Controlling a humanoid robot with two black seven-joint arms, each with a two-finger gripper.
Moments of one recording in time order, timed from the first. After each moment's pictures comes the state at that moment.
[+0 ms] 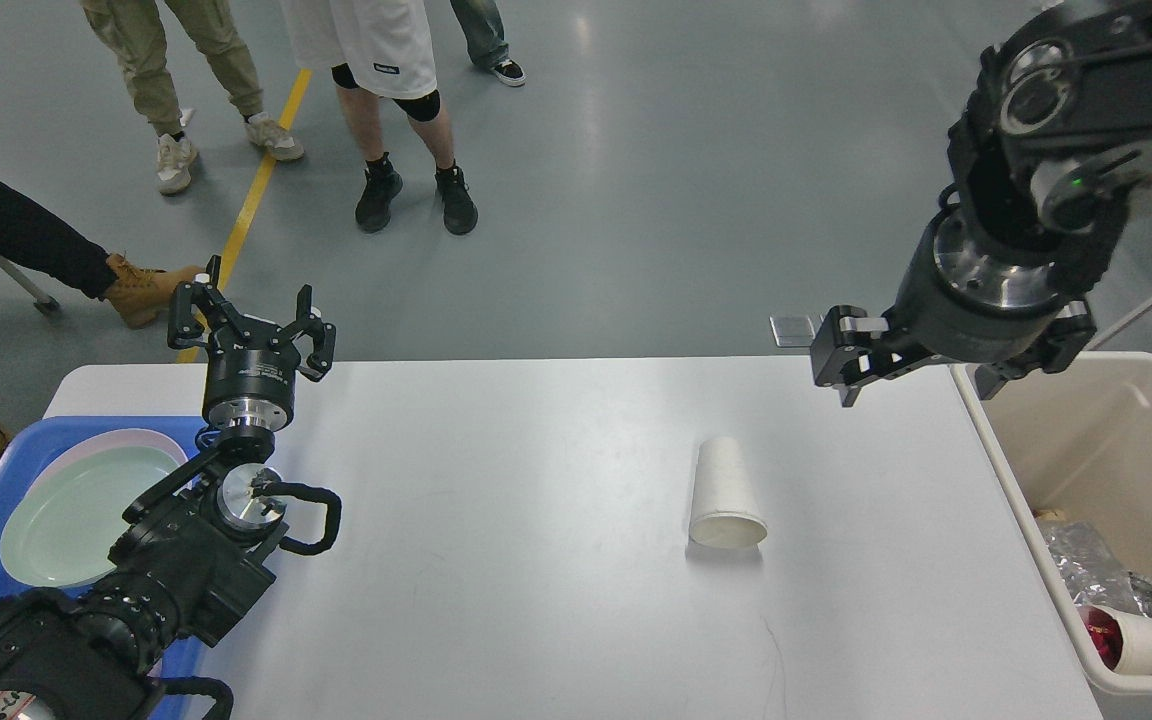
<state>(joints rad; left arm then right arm) -0.76 0.02 -0.92 -0.21 -0.11 -0.49 -0.61 2.34 -0.37 -0.94 1.63 0.14 0.55 -0.72</state>
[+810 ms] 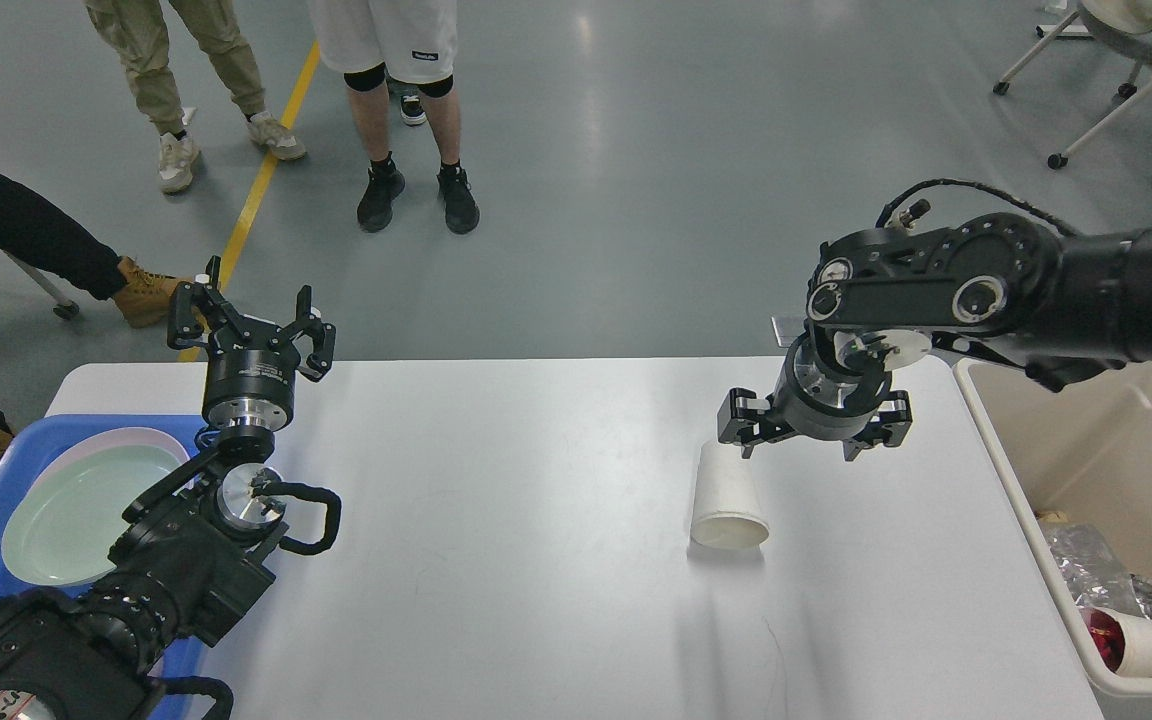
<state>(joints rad) -0.76 0.02 -0.92 -0.21 -0.11 -0.49 -0.61 1.65 -0.22 -0.66 1.19 -0.15 0.41 -0.72</state>
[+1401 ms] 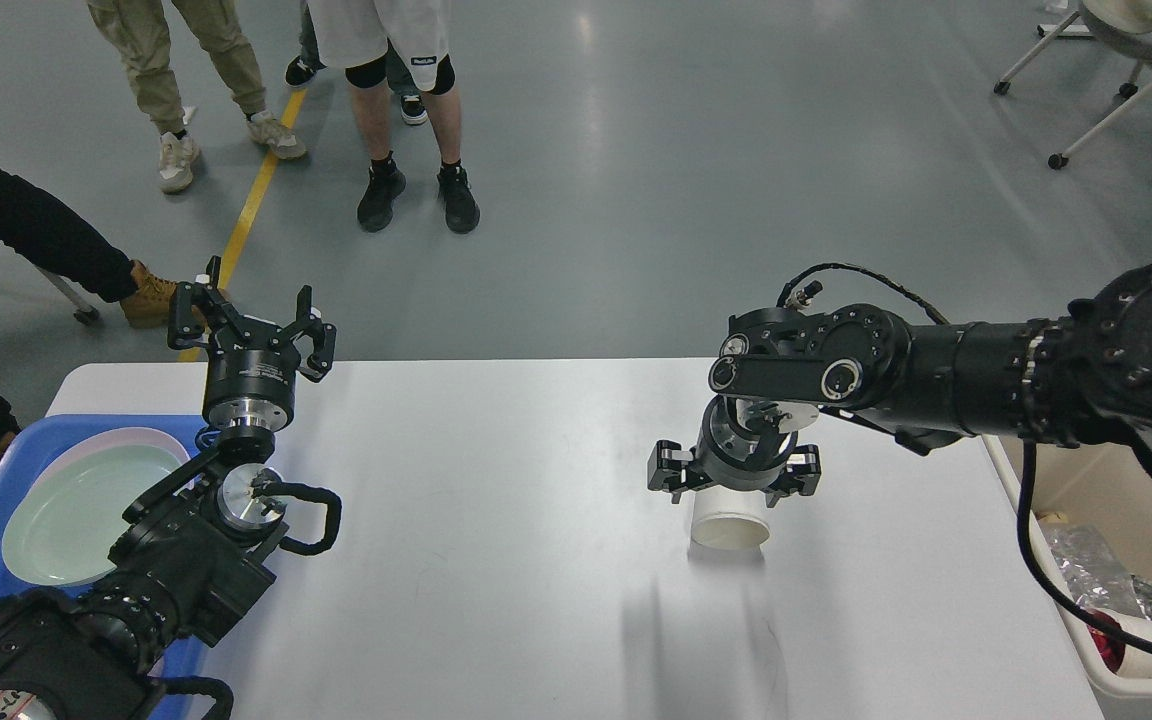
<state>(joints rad) -0.76 0.02 -0.92 -0.21 -0.11 -0.49 -0.61 1.46 -0.03 -0.58 0.96 -0.19 0.40 -0.72</state>
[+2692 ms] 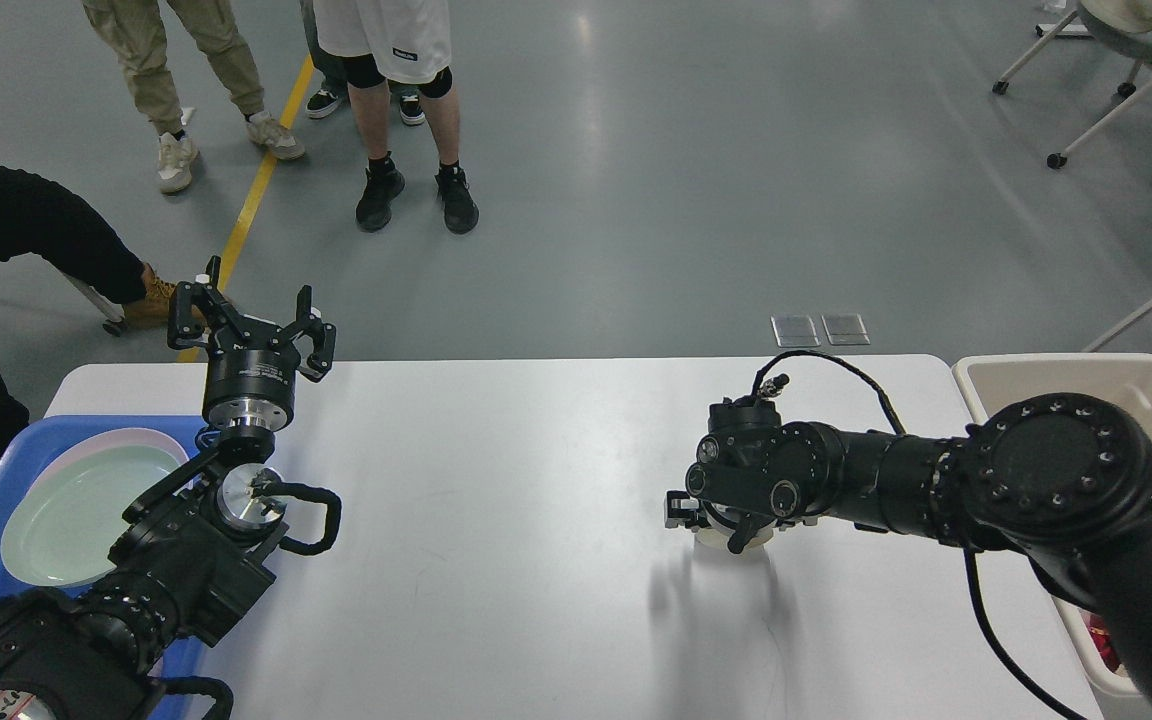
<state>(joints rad) -0.76 0.02 -0.92 -0.21 -0.11 -0.49 -0.61 1.19 0.10 -0.57 0.71 -0.44 0.30 -0.72</state>
